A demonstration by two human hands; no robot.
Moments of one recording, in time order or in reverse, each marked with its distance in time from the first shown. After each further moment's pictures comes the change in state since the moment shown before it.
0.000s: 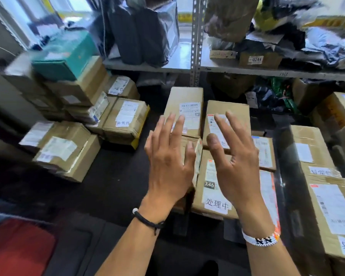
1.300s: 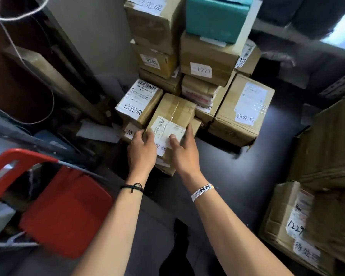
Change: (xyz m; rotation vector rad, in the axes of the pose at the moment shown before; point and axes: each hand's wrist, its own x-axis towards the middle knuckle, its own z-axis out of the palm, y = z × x) left_hand 0.013 -0.486 -0.145 -0.266 0.069 -1.153; right_hand -0.011 -0.168 0.527 0.437 -0.546 0.467
